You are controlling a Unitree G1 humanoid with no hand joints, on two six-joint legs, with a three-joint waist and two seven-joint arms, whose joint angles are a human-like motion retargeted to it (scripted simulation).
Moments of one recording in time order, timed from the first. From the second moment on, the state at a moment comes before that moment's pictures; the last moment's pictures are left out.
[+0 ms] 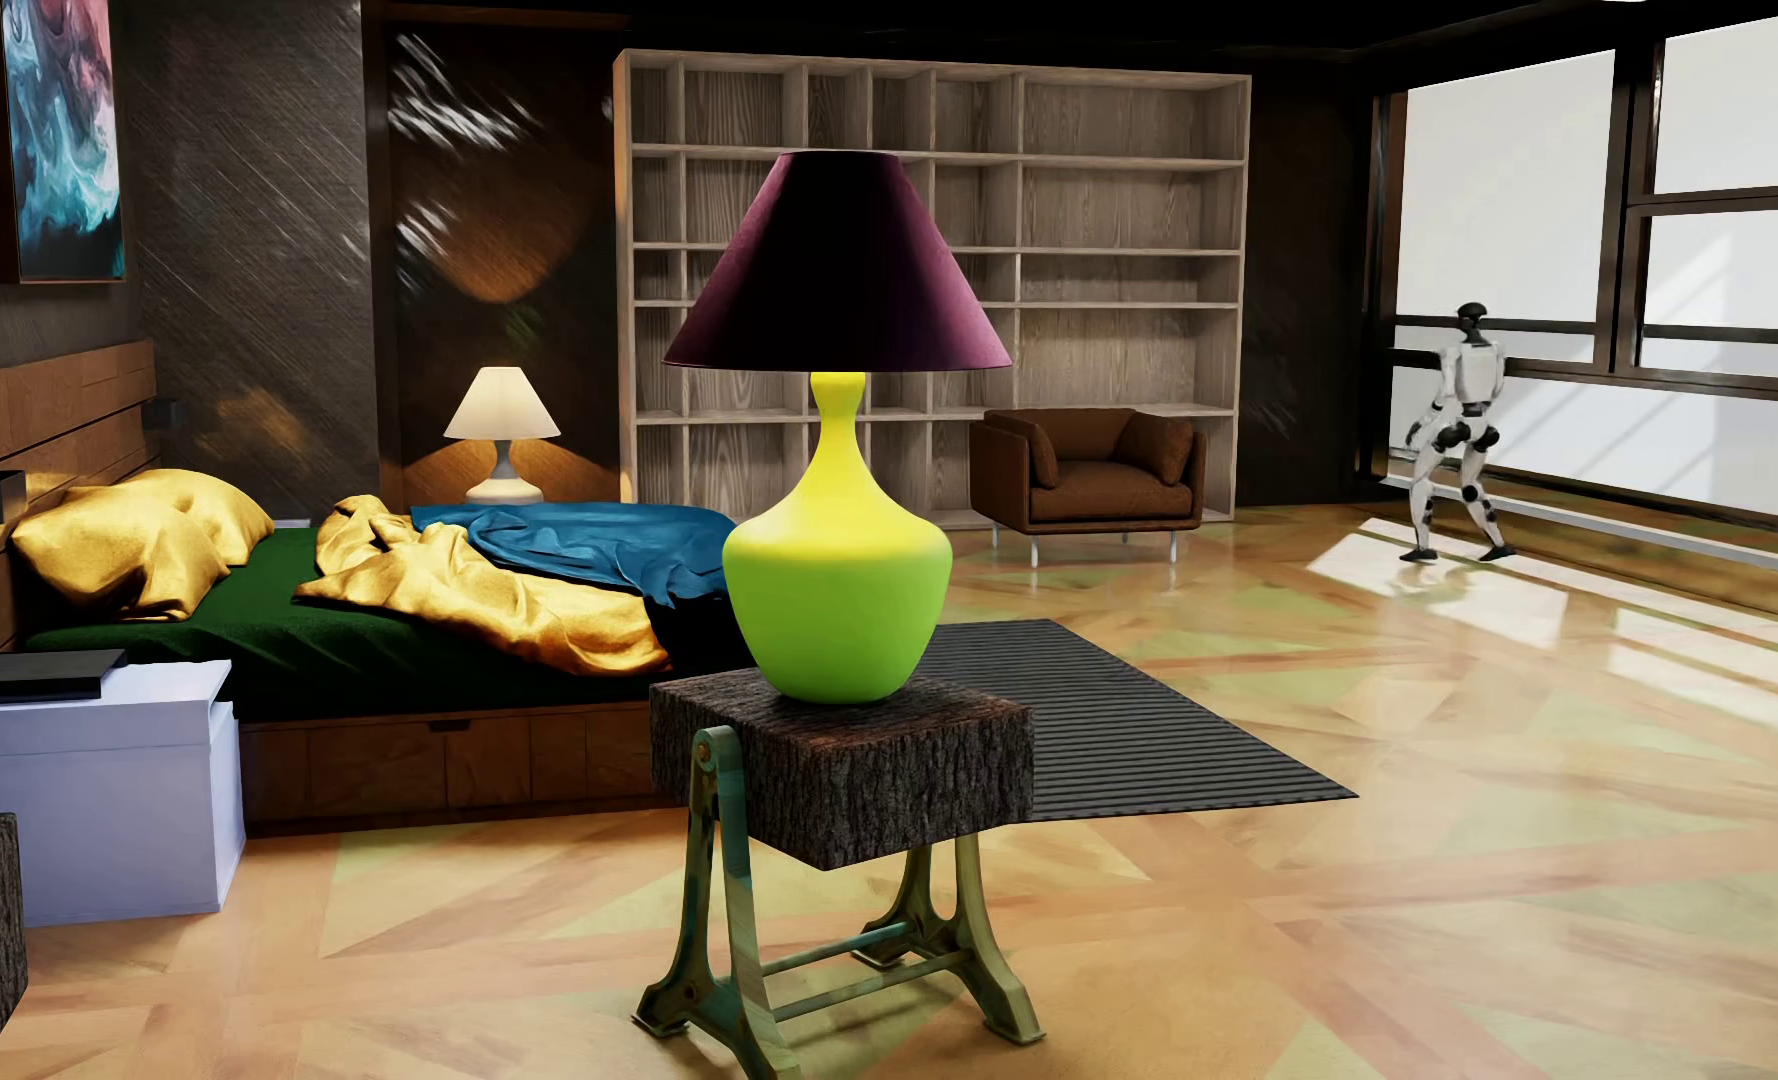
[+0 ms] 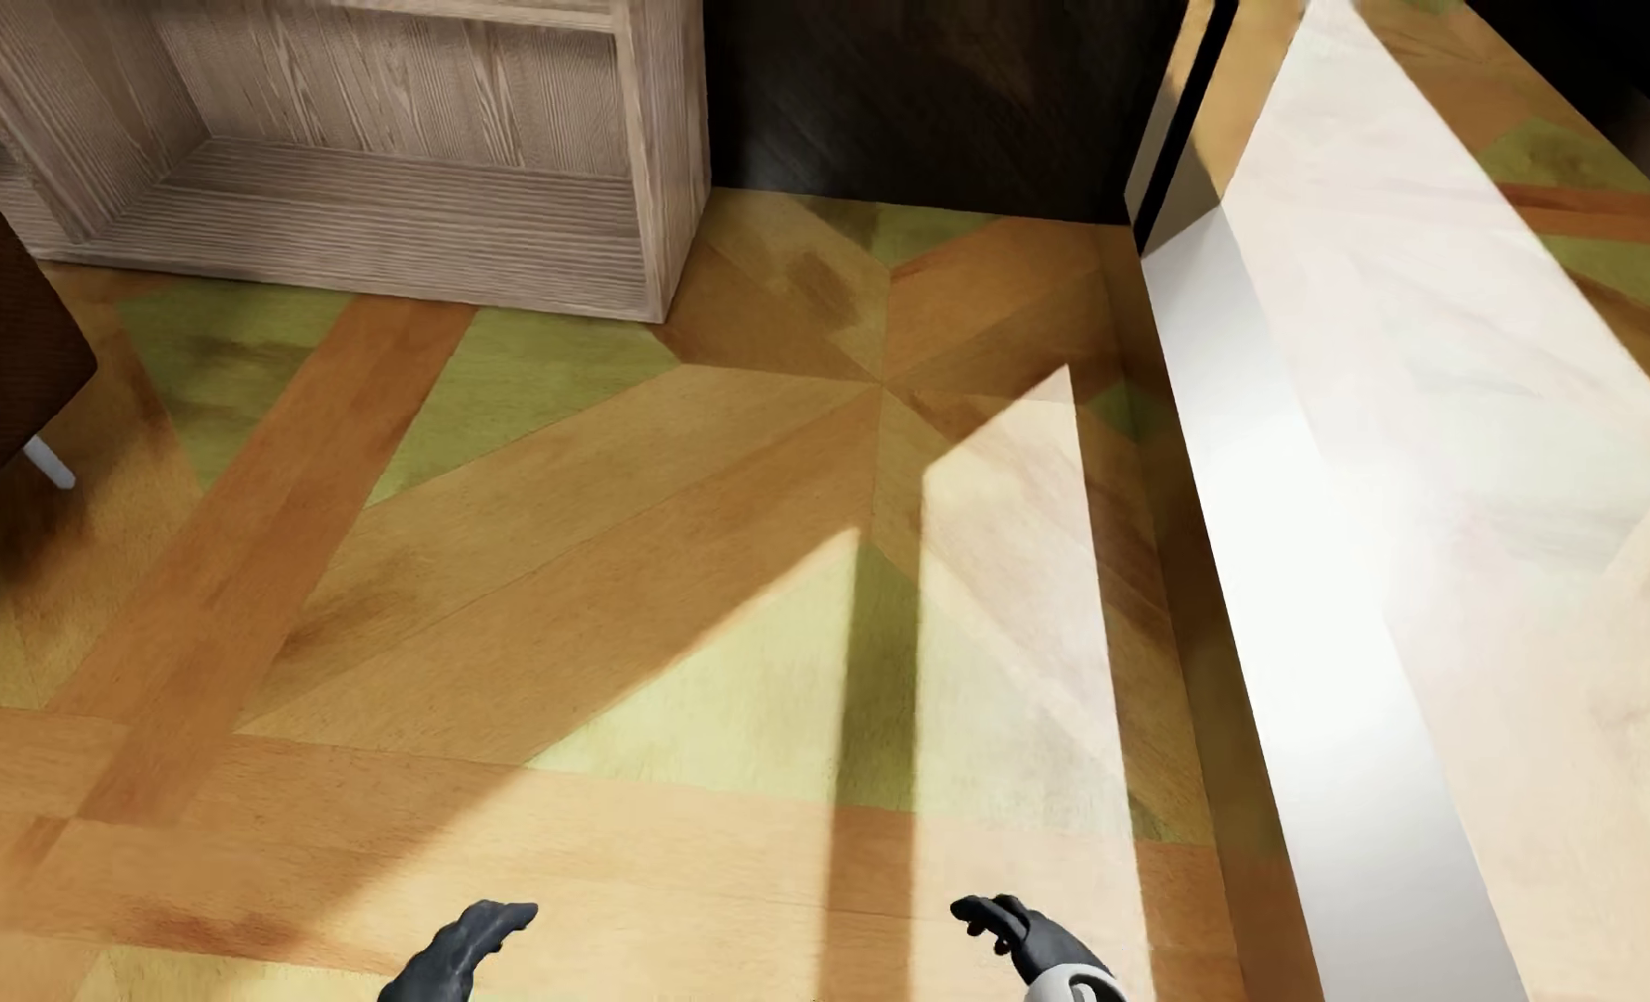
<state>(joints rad) -0.43 -0.22 -0.02 0.19 0.11 -0.04 0.26 0.30 0.06 0.57 0.83 0.15 -0.03 0.04 -0.24 0.15 -0.03 -0.02 0.14 -0.09 0.08 0.61 0.85 0.69 -0.88 0.13 0.14 0.20 -0.05</state>
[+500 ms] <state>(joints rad) -0.27 -0.29 0.05 0.59 -0.24 0.05 0.53 -0.44 0.02 0.90 0.34 0.25 -0.18 -0.34 0.01 0.15 -0.13 0.03 0.20 0.03 0.27 0.54 0.73 0.75 -1.28 0.21 0.04 0.22 -0.23</state>
